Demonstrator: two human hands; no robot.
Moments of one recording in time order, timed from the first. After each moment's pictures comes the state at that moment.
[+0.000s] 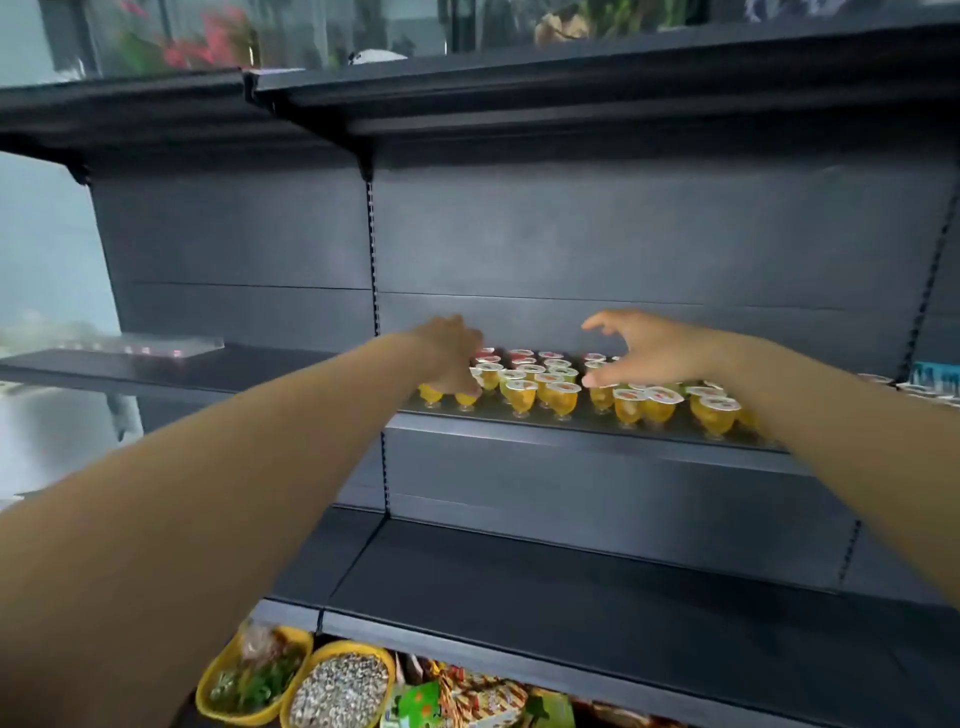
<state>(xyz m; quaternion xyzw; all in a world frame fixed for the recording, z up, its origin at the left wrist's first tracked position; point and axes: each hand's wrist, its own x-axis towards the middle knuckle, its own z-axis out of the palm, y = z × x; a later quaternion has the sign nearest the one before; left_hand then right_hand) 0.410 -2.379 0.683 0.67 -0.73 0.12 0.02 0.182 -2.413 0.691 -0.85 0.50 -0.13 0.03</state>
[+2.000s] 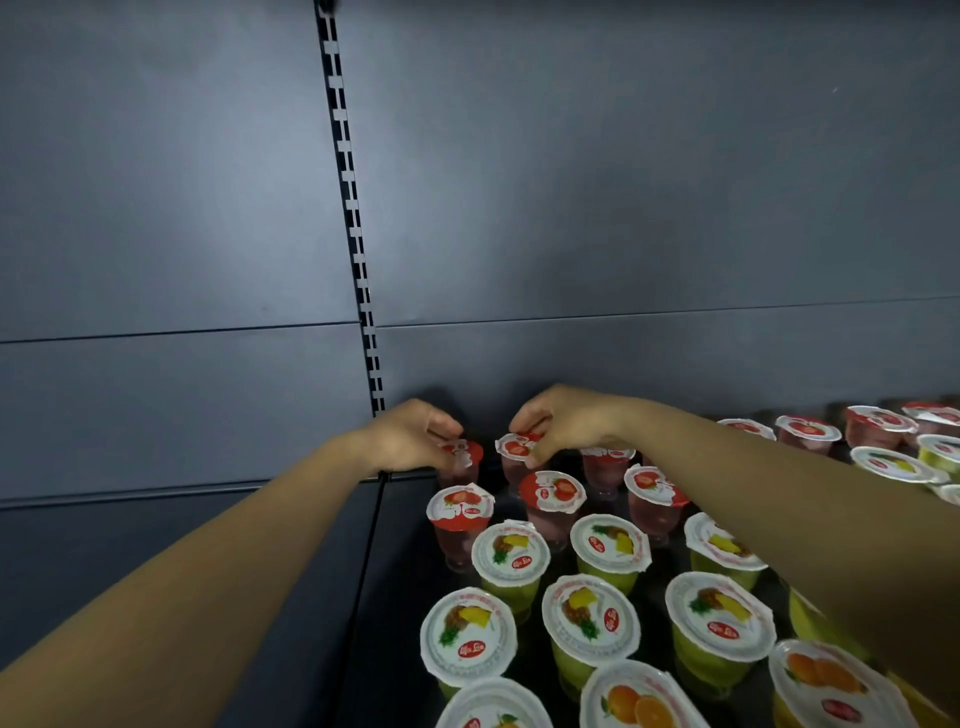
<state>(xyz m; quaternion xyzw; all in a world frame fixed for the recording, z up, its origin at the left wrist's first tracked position) 0.778 -2.952 0.590 0.54 -0.78 -0.26 0.16 0.563 -2.947 0.600 -0.77 0.58 -0.12 0.23</state>
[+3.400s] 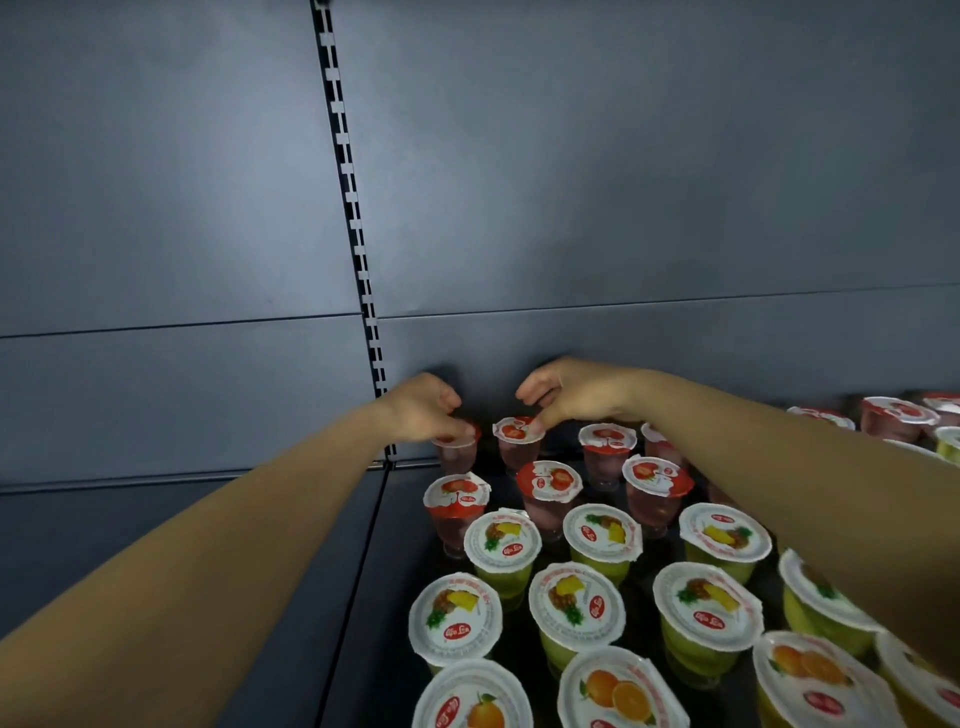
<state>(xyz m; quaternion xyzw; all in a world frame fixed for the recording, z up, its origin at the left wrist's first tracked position) 0.760 -2.953 0.605 0.59 -0.78 -0.18 0.13 0.550 -2.954 0.613 -0.79 0.56 -0.13 0.24</state>
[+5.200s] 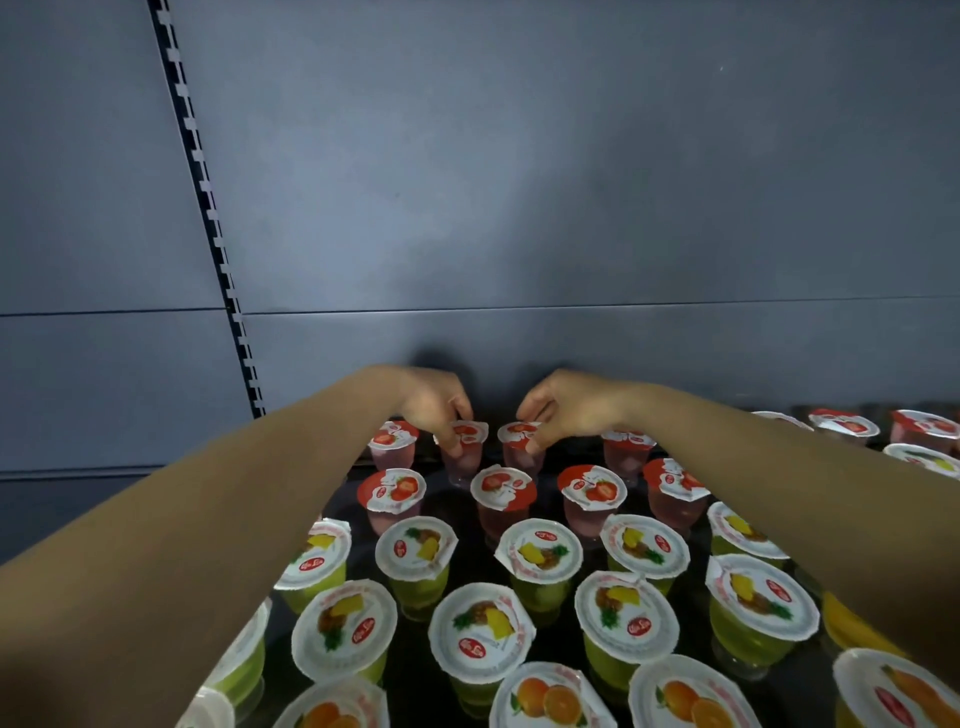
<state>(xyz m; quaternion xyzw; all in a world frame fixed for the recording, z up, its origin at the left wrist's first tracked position) 0.618 -2.966 0.625 0.49 -0.86 -0.10 -0.10 0.419 -2.952 0.604 -0.81 0.55 -0.09 0.19</state>
